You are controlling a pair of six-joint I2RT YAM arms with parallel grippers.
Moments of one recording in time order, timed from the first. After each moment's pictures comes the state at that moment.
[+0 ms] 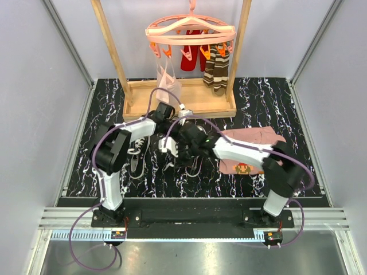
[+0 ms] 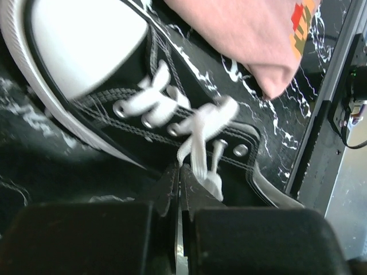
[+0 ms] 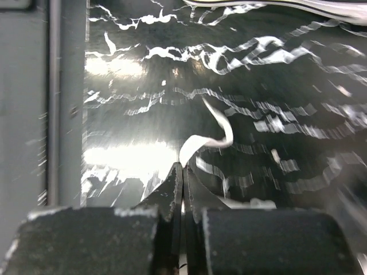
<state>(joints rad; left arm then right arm) -0.47 1.96 1.24 -0.26 0.84 0.01 0.92 1.76 1.17 -0.30 -0.53 -0.52</state>
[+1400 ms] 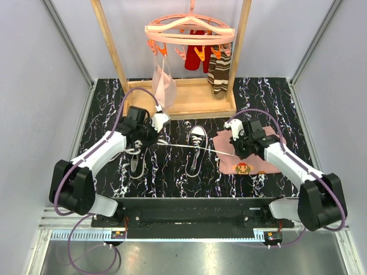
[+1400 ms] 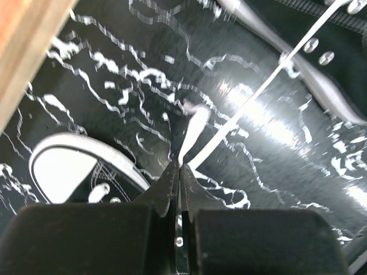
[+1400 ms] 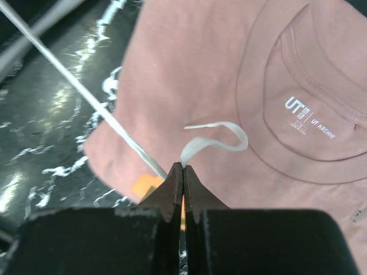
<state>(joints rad) -0.35 1.41 0.98 -0.48 0.35 0.44 0.33 1.26 0.79 -0.50 -0.16 -0.27</state>
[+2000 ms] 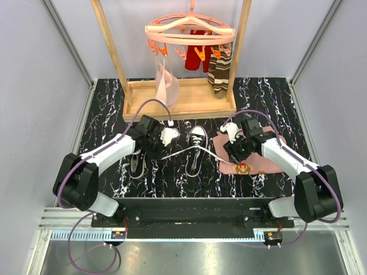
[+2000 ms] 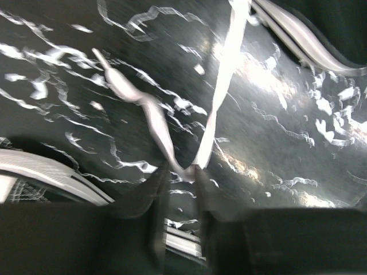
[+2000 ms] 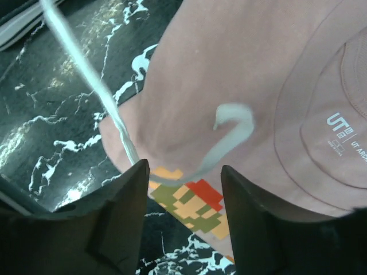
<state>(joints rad) -0.46 1.46 0.92 -0.53 0.33 0.52 0.32 1.36 0.82 -0.55 -0.26 -0.39</state>
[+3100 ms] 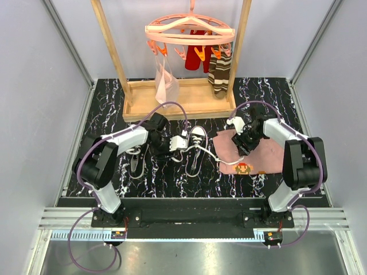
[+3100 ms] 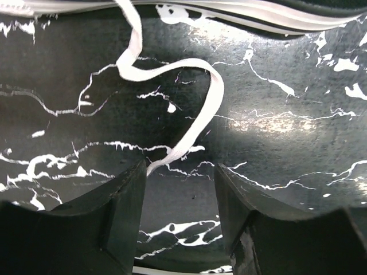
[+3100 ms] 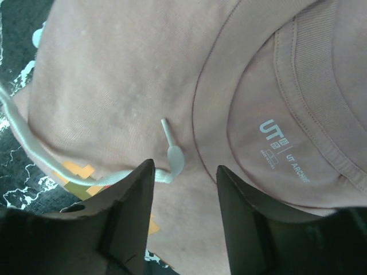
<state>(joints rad) -0.48 1.73 1.05 -0.60 0.48 1.03 0.12 1.66 1.06 -0.74 -0.33 -0.70</state>
